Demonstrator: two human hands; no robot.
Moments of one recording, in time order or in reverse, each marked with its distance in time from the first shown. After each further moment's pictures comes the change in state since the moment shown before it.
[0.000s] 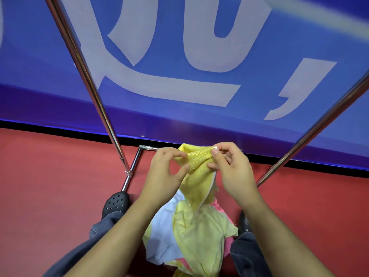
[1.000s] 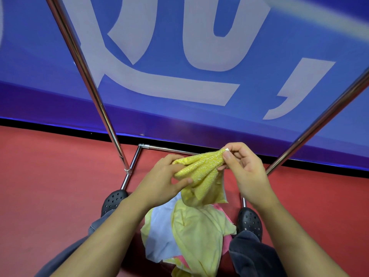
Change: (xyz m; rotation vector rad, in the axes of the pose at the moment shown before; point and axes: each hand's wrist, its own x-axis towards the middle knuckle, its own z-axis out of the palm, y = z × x) left_hand 0.001 -0.018 -0.009 0.307 -0.396 0.097; right_hand -0.003 0.005 -0.032 0.066 -0.147 -0.126
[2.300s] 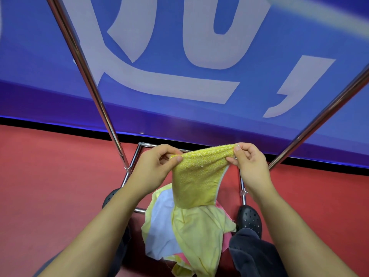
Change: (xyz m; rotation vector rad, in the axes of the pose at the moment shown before) left_hand -0.002 0.020 -0.032 -0.413 0.299 -0.015; right_hand 0.019 0.034 -0.017 -0.006 0.316 0.253
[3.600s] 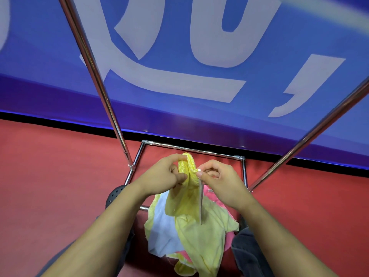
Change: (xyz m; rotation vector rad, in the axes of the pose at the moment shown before) left_hand 0.003 -0.030 0.010 0.007 -0.374 -0.354; right_hand -0.042 0.008 0.043 -0.314 -0.482 -0.015
